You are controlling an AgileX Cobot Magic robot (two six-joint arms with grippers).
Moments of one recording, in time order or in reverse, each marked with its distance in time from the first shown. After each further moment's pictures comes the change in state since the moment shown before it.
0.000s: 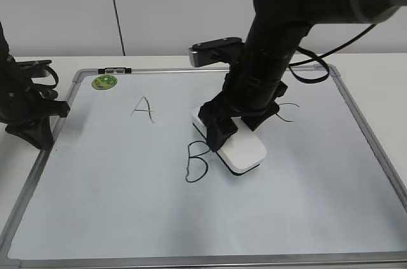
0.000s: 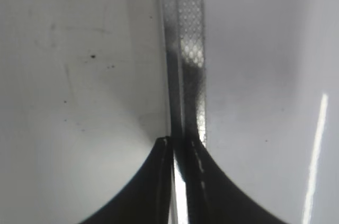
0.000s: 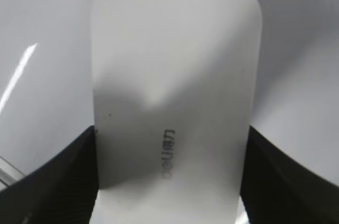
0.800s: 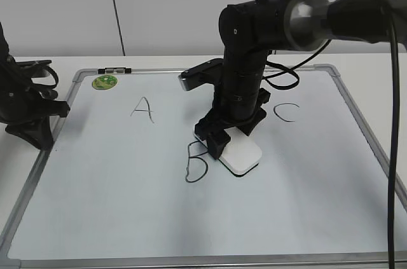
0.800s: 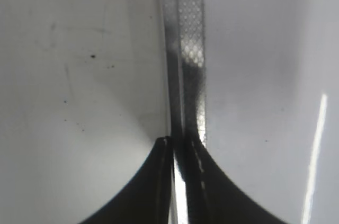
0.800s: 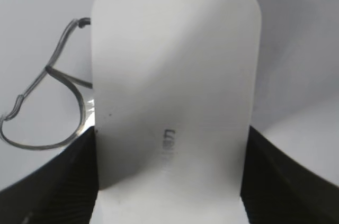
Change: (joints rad) left arm 0.000 0.000 0.000 -0.002 0.000 0.000; right arm 0.025 0.267 -0.222 -0.165 0.037 0.033
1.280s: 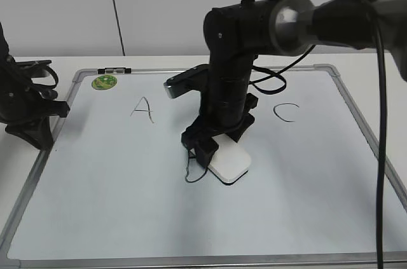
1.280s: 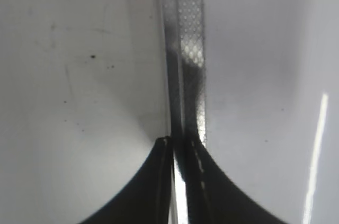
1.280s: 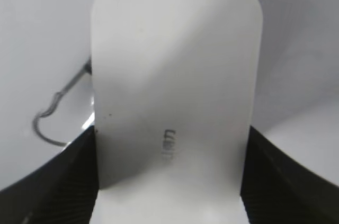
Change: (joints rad) left arm 0.000 0.000 0.000 0.000 0.000 0.000; right arm 0.048 0.014 -0.024 0.025 0.046 -0.011
